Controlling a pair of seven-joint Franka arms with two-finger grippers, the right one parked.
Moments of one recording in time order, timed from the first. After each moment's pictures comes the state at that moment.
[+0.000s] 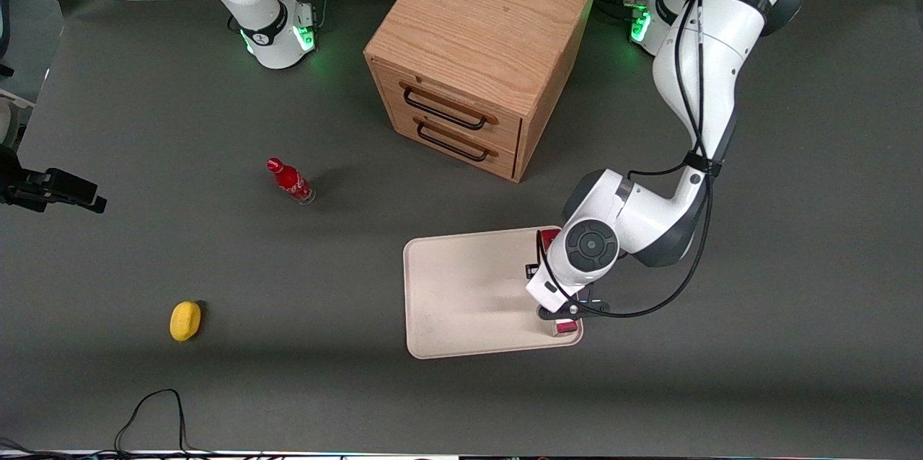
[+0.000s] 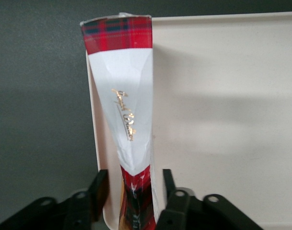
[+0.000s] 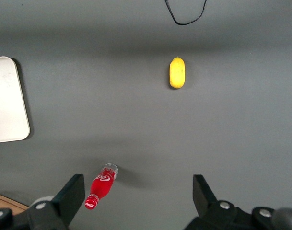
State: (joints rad) arm -0.30 0.88 -0.27 -1.20 0.19 1.99 -0.63
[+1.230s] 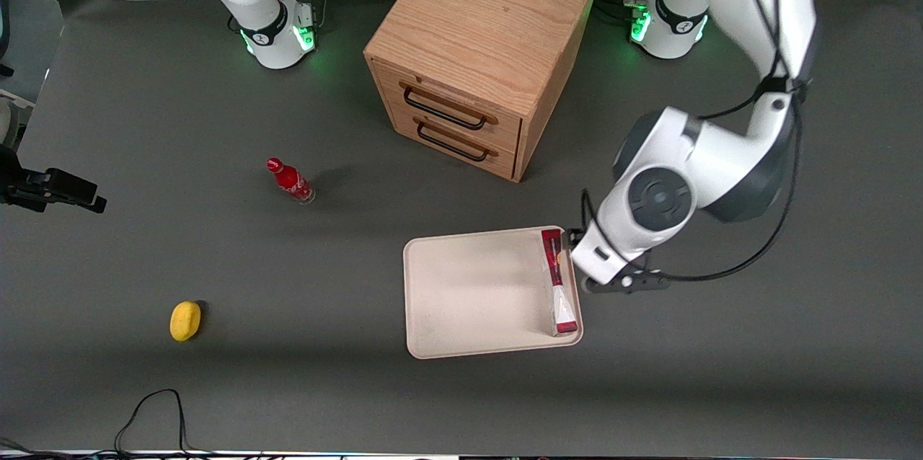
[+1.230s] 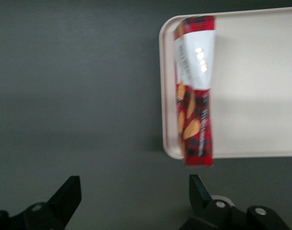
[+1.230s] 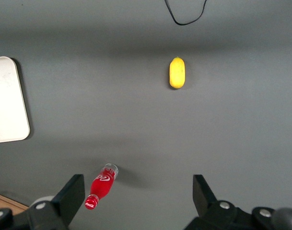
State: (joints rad) arm -0.20 0.49 -0.26 -1.42 0.11 1.77 -0.52
